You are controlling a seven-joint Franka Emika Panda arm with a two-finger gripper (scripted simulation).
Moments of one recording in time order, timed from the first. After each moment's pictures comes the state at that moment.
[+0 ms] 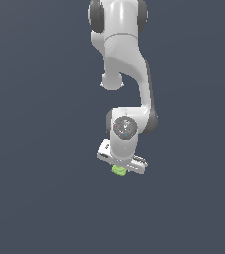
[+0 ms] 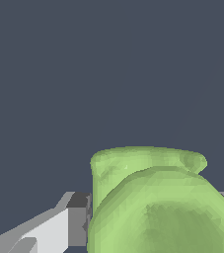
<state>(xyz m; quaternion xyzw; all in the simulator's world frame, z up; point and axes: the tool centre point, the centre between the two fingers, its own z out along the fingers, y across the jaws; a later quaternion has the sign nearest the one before) 0.078 0.037 0.039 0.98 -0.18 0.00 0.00</state>
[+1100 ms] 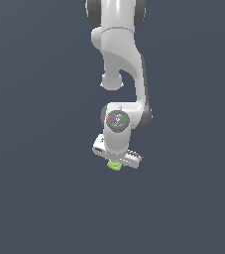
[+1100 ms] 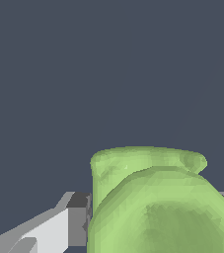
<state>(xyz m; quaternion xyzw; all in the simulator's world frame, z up) 0.058 0.016 0.046 0.98 -0.18 0.00 0.00</state>
